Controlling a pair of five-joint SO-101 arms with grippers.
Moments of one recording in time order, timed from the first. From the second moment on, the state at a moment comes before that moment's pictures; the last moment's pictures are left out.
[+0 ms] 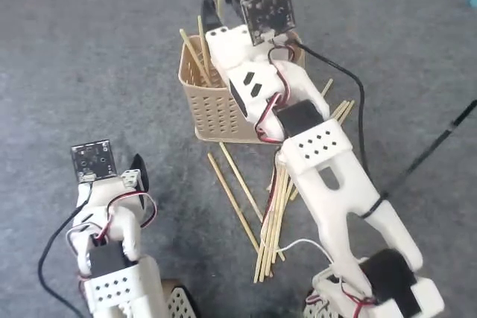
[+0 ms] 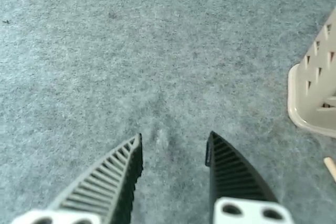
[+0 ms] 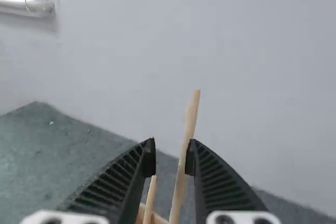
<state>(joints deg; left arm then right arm) -24.1 -96.3 95.3 50.9 0.6 -31.7 -14.2 15.0 12.0 -0.7</state>
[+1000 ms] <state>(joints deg) -11.8 -96.3 95.3 58.2 2.3 3.8 -72.2 70.4 67.3 5.4</state>
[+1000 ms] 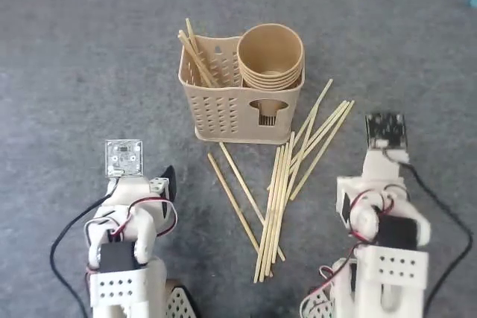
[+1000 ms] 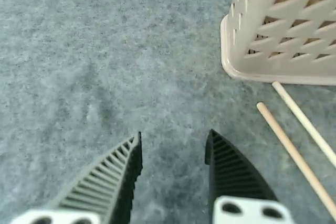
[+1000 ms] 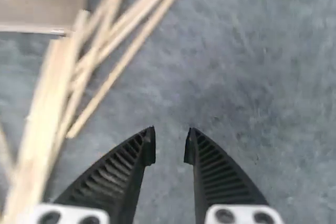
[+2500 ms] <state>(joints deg) 5.9 1.7 32.7 57.7 29.6 0.8 -102.8 95.6 62.6 5.8</state>
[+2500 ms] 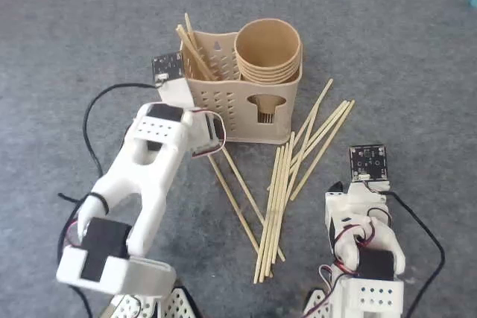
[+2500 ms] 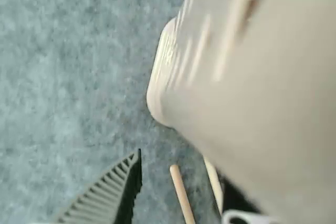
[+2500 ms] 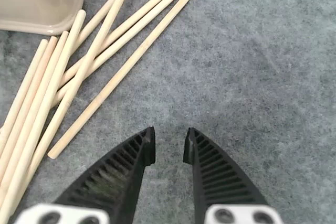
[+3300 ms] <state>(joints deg) 11.3 -15.8 47.6 56.9 20.9 2.1 -102.8 95.6 62.6 5.8</state>
